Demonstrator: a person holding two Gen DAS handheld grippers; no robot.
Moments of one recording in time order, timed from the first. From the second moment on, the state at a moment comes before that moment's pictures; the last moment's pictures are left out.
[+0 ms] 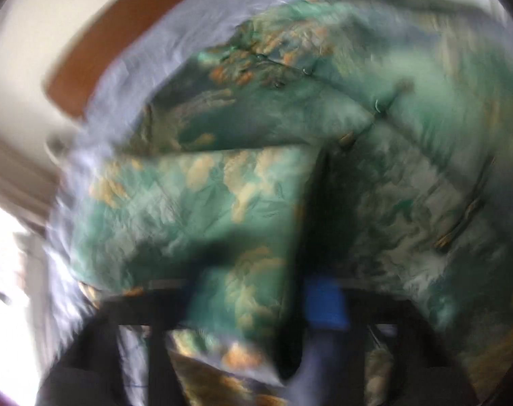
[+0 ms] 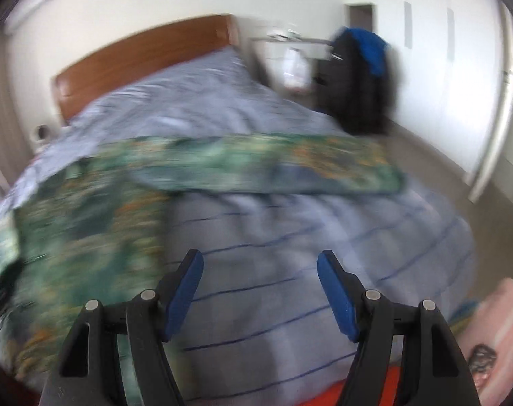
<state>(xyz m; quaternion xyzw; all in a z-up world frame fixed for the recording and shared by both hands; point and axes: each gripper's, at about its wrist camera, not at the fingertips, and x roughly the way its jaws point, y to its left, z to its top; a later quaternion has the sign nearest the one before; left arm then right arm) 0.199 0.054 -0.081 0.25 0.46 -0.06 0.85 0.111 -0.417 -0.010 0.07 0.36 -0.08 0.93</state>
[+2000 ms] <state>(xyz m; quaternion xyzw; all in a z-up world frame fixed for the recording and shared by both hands) 0.064 0.155 0.008 -0.02 0.27 0.13 0.95 0.100 -0.349 -0.011 0.02 0.39 -0.05 0.92</state>
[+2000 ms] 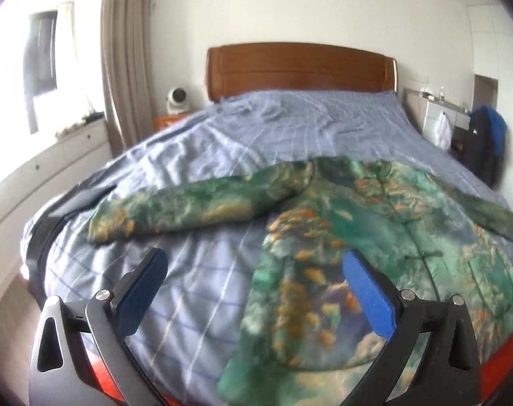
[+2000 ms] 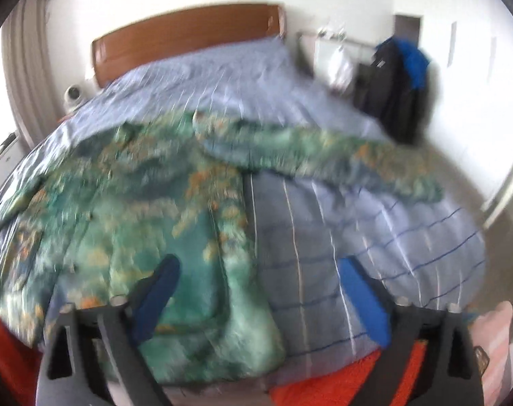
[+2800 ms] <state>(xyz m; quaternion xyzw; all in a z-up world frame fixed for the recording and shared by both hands) 0.070 0.112 -0.018 -0.02 0.33 0.07 0.94 0.087 -0.251 -0.028 -0.05 0.38 0.04 0.92</state>
